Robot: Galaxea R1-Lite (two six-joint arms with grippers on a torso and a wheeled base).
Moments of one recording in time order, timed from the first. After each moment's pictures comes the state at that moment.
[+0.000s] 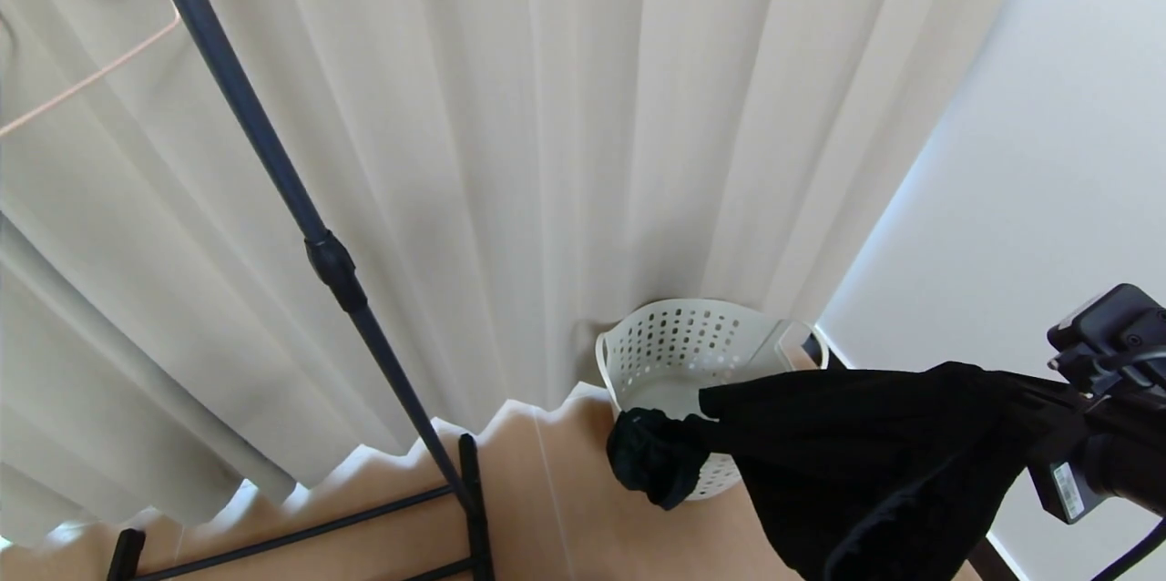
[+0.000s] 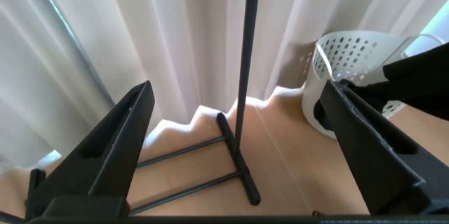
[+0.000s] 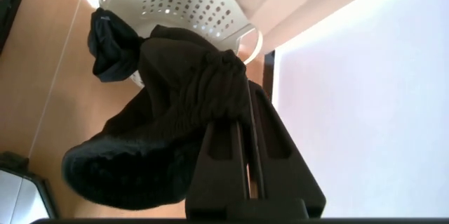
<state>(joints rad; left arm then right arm) 0.00 0.01 0.00 0.01 -0.04 0.02 0.37 1.14 -0.46 -0.27 -0.27 -0.36</state>
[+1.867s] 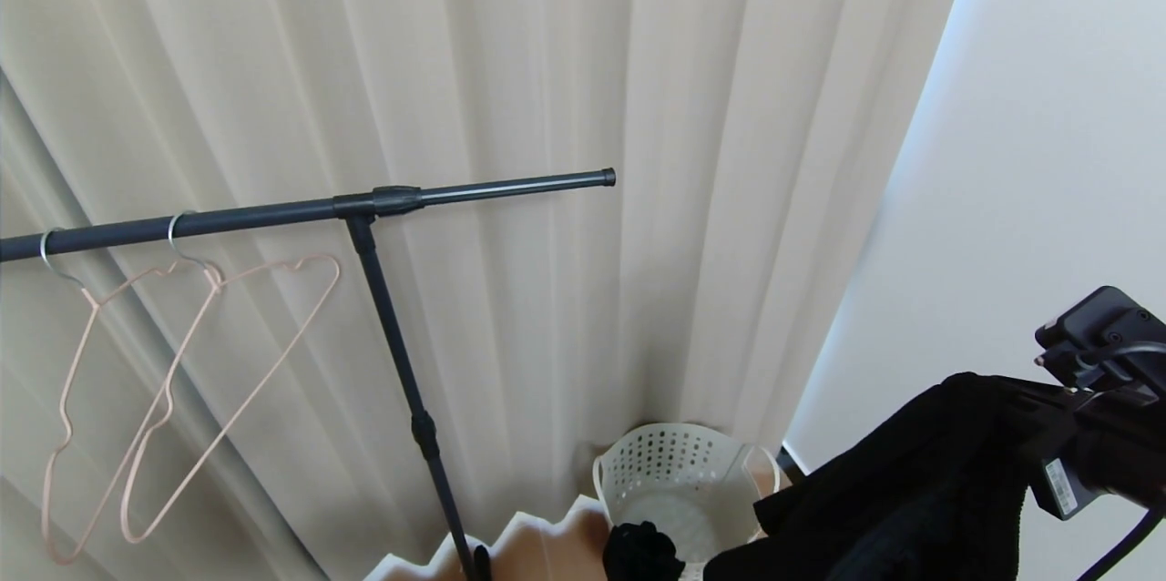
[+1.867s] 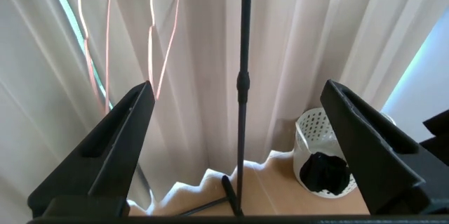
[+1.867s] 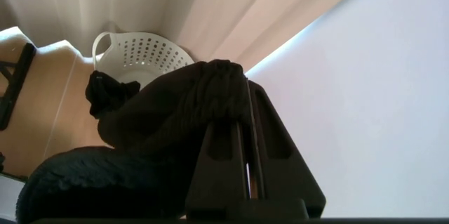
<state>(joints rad) 0.00 0.01 0.00 0.01 -0.03 0.05 0.31 1.18 -0.45 -0.27 -0.23 -0.36</state>
